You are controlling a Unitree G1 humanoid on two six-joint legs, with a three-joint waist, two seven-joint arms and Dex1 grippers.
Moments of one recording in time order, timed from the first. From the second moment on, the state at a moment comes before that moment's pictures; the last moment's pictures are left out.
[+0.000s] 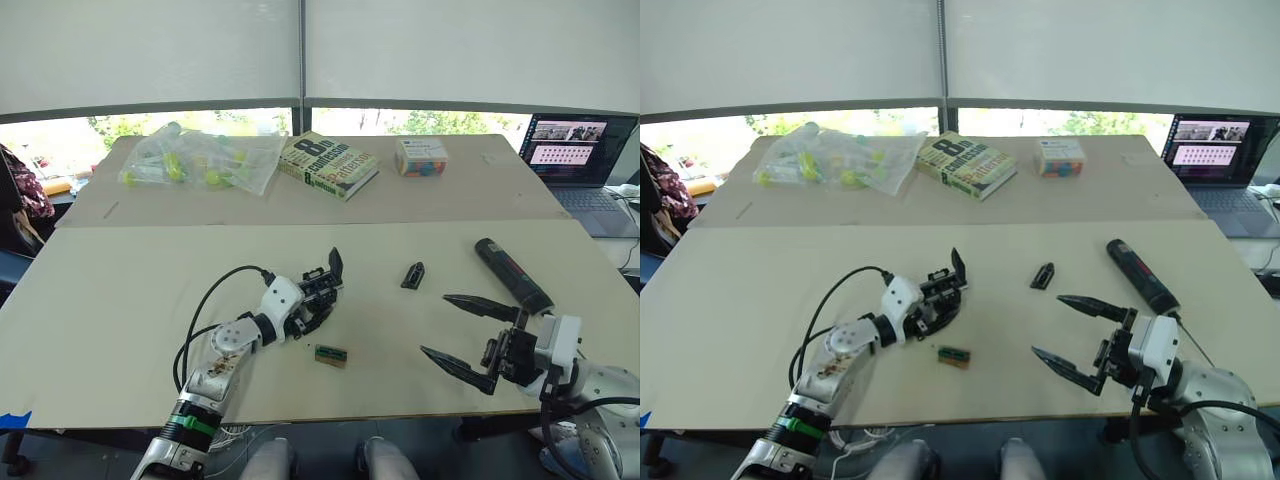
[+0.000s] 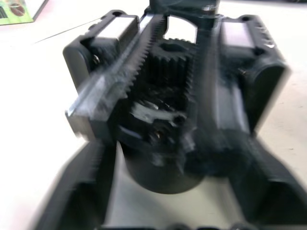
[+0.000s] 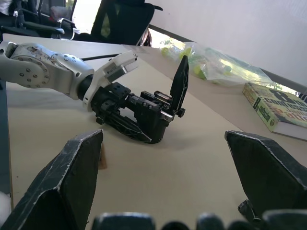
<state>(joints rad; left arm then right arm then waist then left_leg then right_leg) -0.27 0.26 -0.19 0.12 -0.12 0.10 -0.67 0.20 -0.63 -0.25 -0.34 0.54 -0.14 1.06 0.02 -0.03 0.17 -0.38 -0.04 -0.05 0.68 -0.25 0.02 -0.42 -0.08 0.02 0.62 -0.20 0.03</state>
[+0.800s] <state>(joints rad) -0.54 0.39 -0.14 0.54 -0.21 -0.04 -1.11 0.22 -0.63 -0.26 -0.38 0.53 -0.14 1.02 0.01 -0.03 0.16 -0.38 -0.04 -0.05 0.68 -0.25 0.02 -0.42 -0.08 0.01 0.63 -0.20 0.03</state>
